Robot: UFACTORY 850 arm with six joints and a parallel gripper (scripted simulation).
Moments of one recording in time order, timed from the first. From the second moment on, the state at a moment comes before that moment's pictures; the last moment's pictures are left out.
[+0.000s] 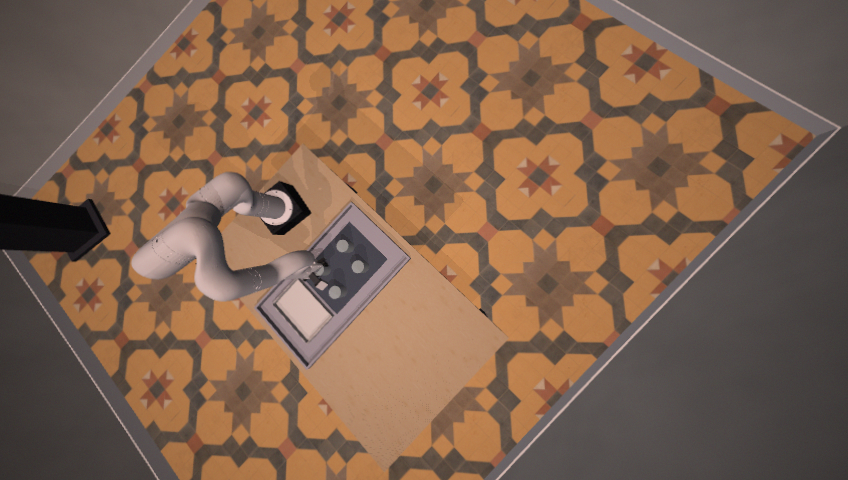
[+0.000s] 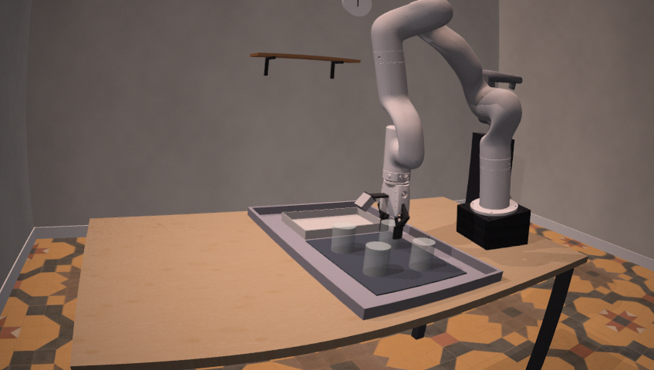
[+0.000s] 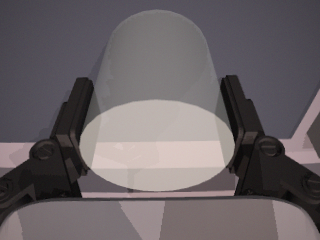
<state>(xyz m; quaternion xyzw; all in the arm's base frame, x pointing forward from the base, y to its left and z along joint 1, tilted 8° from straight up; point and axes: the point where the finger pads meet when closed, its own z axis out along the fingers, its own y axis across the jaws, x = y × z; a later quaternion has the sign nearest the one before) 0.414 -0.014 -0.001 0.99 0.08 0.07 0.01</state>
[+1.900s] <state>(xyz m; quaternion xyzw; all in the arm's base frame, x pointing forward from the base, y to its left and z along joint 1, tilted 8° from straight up) 0.401 -0.014 0.089 0.99 0.08 0.07 0.01</state>
